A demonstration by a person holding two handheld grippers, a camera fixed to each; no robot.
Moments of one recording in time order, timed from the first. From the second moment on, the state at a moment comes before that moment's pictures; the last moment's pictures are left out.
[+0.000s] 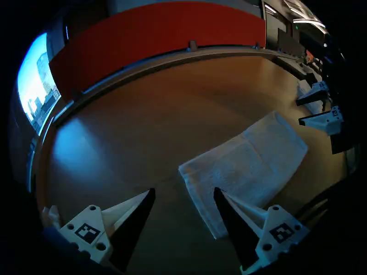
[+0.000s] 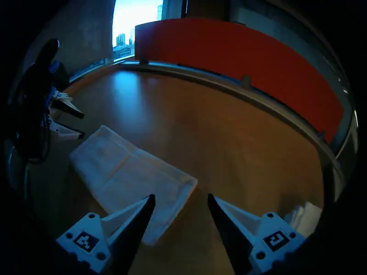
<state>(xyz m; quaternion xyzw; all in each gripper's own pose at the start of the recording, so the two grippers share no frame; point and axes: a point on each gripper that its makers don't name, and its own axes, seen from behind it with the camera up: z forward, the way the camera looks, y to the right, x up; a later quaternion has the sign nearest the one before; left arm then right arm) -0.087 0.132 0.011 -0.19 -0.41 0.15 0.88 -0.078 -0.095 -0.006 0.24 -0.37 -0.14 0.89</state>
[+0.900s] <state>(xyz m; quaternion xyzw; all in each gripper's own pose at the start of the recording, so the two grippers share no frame) -0.081 0.117 -0.042 -0.18 -0.41 0.12 0.89 -0.066 -0.090 -0.057 0.23 -0.37 -0.14 0.89</state>
